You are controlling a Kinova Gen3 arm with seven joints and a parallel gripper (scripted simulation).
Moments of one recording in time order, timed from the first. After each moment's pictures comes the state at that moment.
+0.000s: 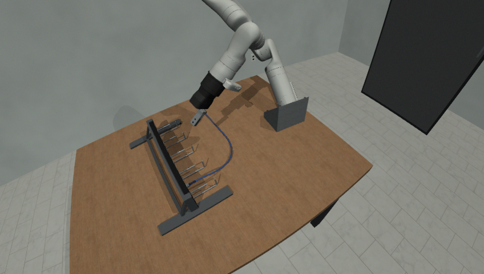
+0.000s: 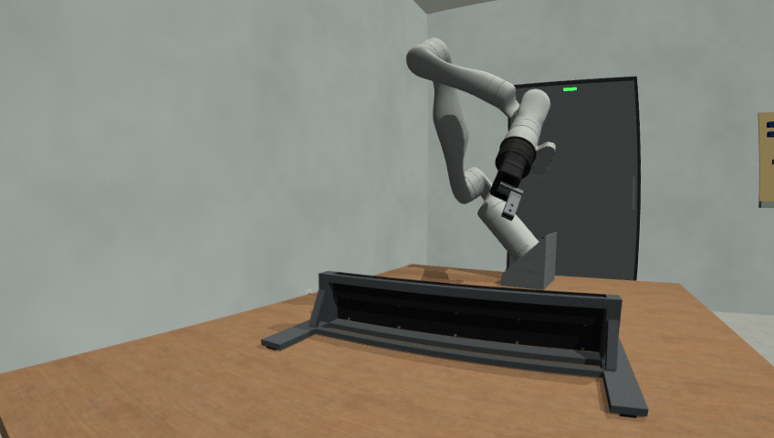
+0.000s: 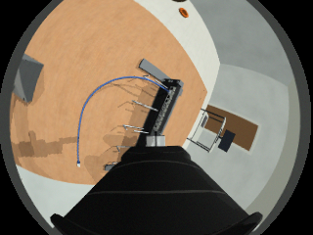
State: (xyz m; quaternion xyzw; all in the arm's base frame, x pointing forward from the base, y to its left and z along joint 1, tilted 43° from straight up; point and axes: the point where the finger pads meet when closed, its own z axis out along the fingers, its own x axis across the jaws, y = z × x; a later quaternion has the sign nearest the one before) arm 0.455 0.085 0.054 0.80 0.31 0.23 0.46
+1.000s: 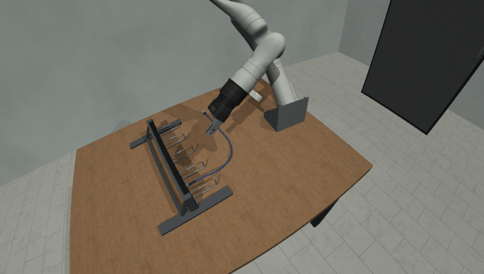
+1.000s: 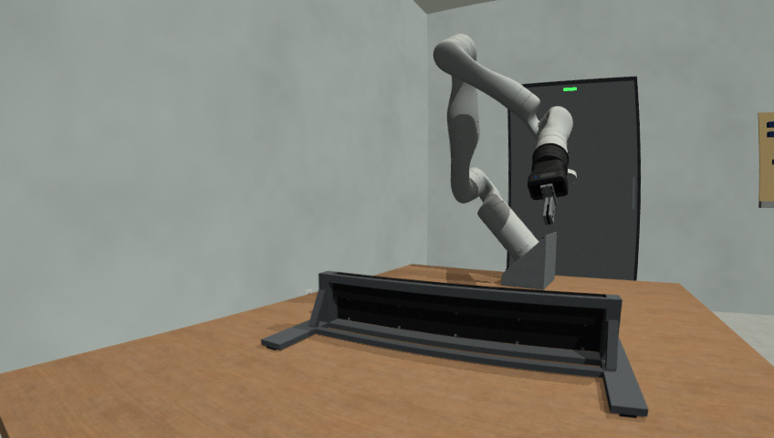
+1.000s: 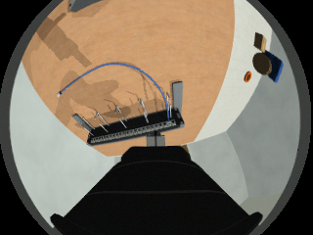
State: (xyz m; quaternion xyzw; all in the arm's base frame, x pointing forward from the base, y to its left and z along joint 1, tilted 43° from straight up) arm 0.425 0.133 0.003 0.55 0.67 0.09 0.49
